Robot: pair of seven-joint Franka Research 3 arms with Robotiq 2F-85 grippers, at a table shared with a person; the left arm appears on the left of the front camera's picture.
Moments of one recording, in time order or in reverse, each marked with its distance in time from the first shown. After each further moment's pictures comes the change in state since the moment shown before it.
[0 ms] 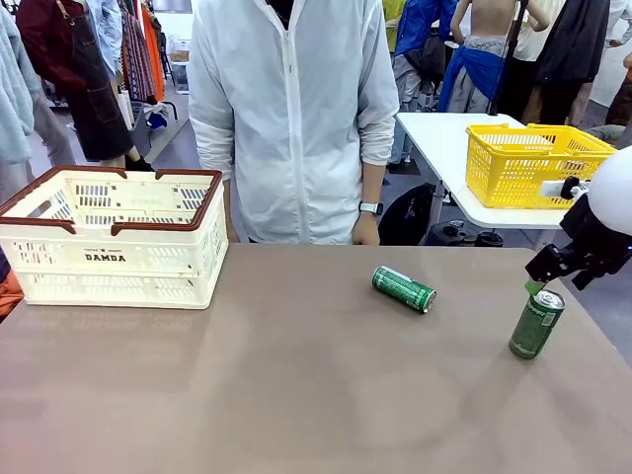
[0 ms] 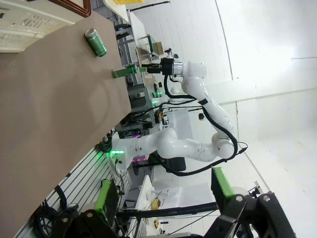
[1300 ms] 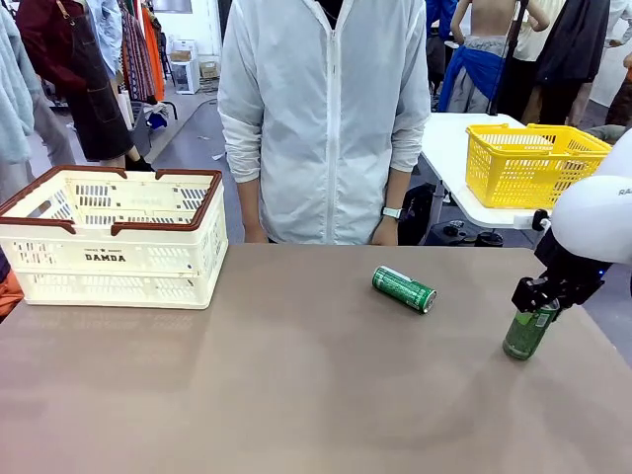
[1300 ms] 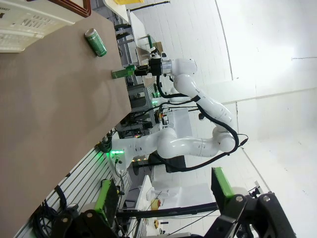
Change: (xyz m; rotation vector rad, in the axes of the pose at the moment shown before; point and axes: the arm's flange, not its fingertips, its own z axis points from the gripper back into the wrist) left arm 0.000 0.000 0.000 0.000 0.000 0.000; right arm 0.001 0.010 -0.056 -0.009 0.124 0.029
